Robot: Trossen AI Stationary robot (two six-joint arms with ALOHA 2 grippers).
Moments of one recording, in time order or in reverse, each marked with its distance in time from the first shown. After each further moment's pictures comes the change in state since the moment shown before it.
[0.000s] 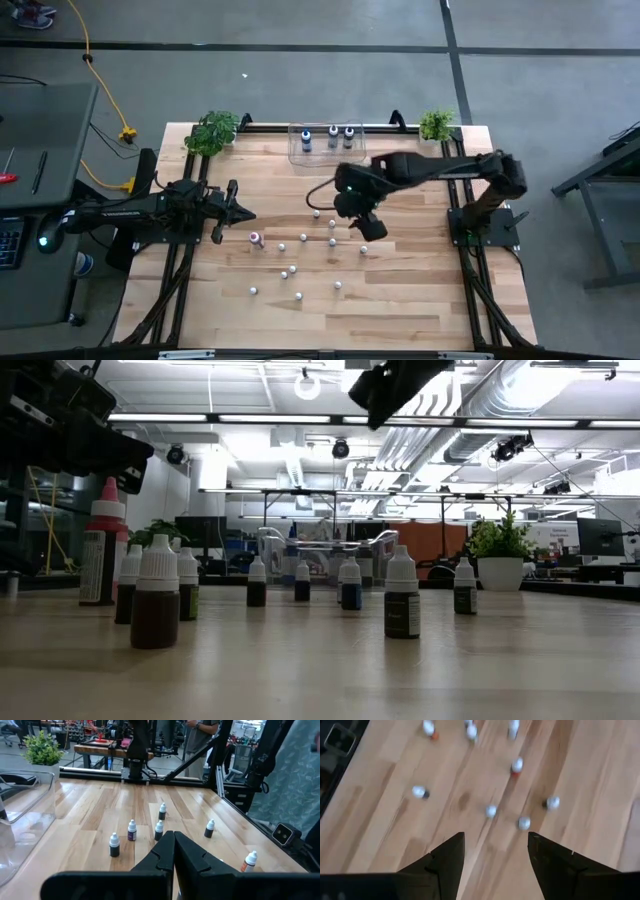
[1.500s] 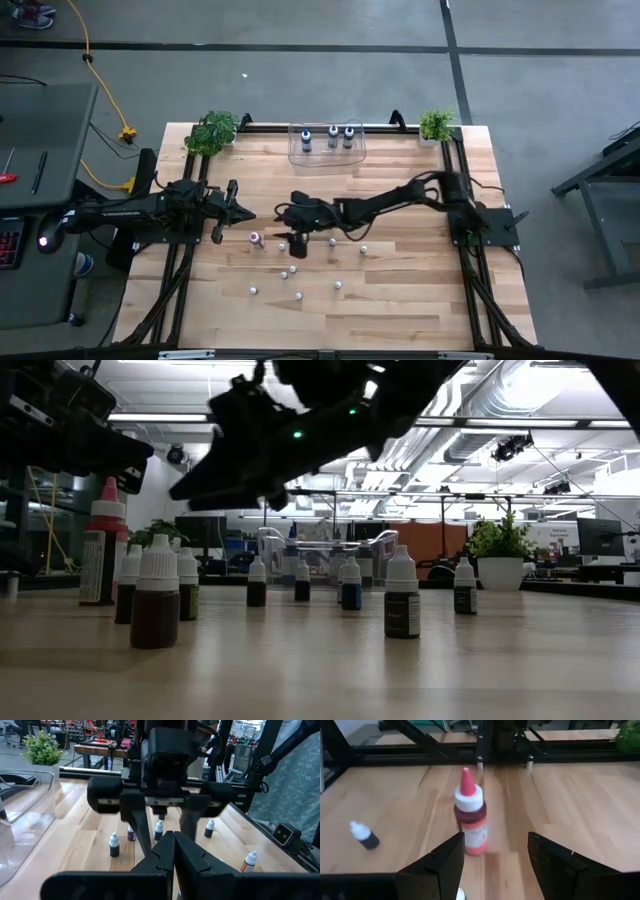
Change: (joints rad) left arm 0.000 0.000 0.000 0.000 0.001 0.000; right arm 0.067 0.491 -0.140 1.312 0.238 0.374
